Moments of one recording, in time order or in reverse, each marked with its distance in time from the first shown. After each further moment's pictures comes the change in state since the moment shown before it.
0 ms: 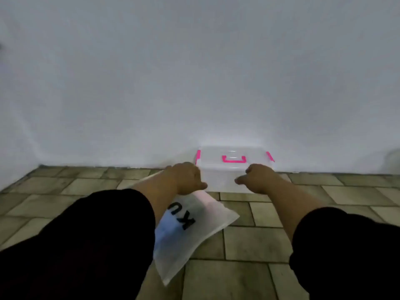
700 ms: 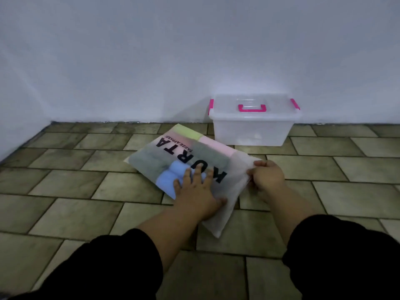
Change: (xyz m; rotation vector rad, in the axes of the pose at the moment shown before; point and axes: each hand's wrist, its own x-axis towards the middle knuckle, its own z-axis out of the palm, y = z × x) left_hand -0.082 0.016 0.140 -0.013 -0.101 -0.187; right_hand 0.001 0.084 0.125 0.707 0.122 0.367
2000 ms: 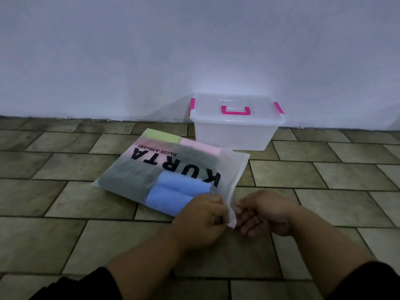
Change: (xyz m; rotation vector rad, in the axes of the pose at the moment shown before) left_hand -0.003 0.024 0.010 -0.528 0.184 0.703; right_hand -0.037 -0.012 -0.059 -0.366 -0.665 0.239
